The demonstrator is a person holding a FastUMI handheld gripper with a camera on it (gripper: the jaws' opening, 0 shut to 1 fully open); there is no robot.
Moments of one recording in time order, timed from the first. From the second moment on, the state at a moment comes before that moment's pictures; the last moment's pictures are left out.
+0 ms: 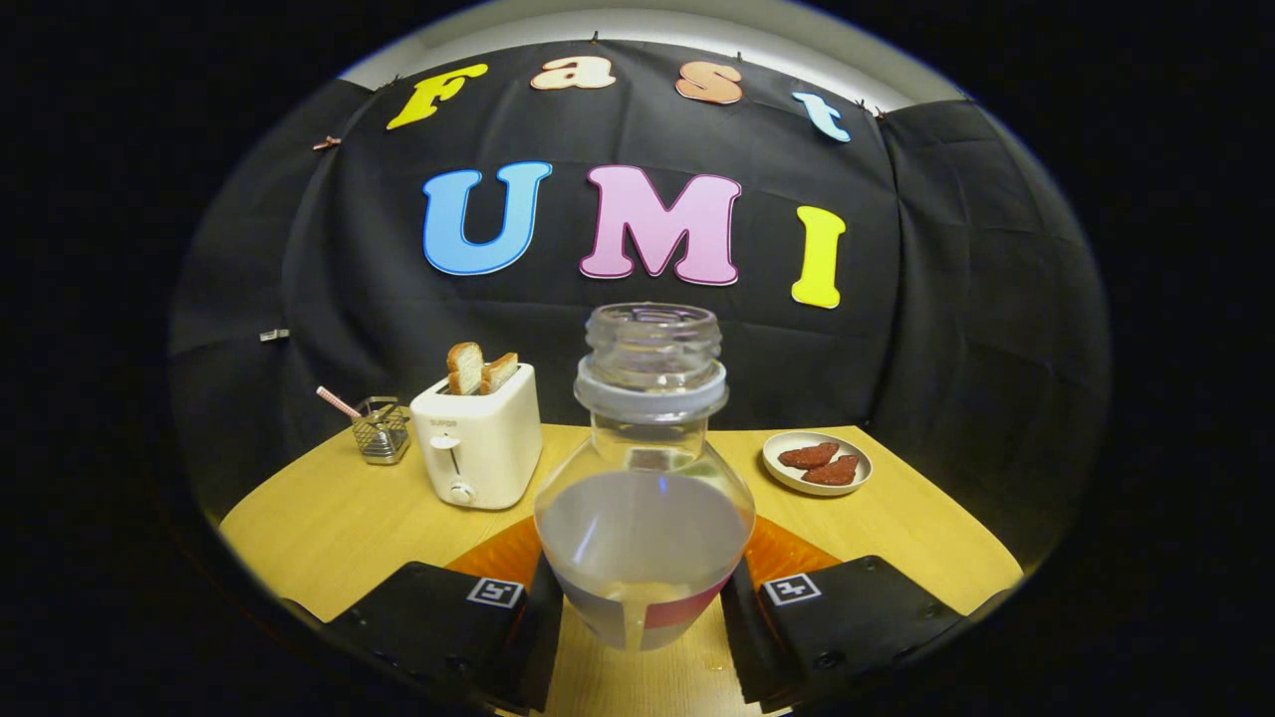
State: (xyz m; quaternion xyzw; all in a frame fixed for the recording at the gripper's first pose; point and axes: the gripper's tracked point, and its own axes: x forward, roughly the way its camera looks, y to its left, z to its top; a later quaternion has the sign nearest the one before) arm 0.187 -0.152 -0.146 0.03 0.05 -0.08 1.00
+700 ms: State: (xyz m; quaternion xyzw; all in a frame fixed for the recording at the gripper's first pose) arm 0.301 -0.144 -0.204 0.03 0.08 -0.10 0.99
